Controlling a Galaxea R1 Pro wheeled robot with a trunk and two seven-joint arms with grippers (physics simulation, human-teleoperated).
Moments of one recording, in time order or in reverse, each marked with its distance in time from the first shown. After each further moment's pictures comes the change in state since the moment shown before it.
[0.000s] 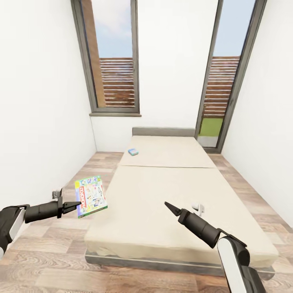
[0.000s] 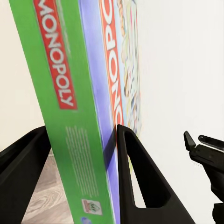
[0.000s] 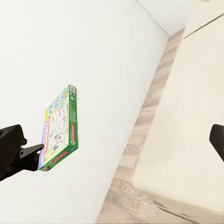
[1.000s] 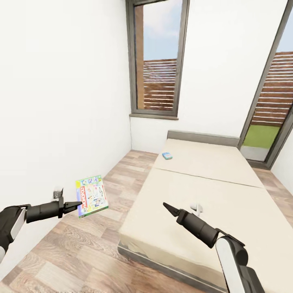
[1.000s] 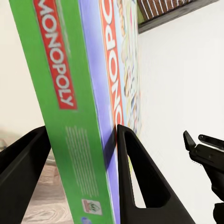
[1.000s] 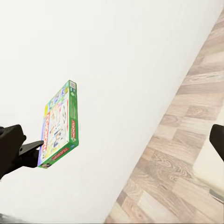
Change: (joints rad) left arm 0.000 -0.007 -0.001 -0.003 -0.003 -0.003 0.001; right arm 0.000 0.002 0.016 0.000 0.009 -0.001 -0.008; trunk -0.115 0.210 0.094
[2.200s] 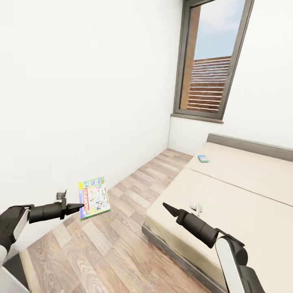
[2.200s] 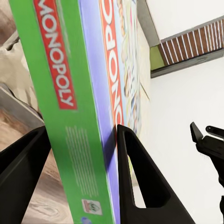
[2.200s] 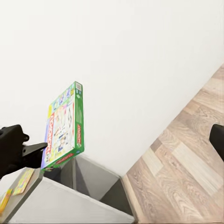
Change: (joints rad) left arm 0.000 -0.003 -0.046 0.000 -0.002 -0.011 0.003; right arm 0.000 -0.001 0.004 0.000 0.002 0.000 0.001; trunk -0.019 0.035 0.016
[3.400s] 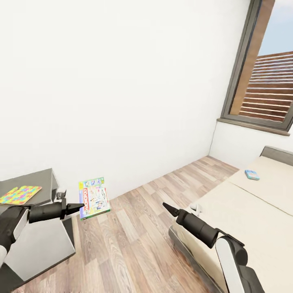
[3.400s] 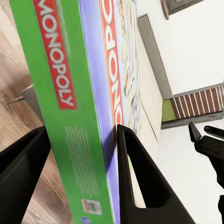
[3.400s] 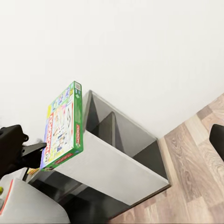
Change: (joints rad) left arm 0.000 0.001 -0.002 -0.001 0.004 0.004 -0.003; right arm 0.000 0.001 0.000 0.000 0.000 0.000 -0.003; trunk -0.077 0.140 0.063
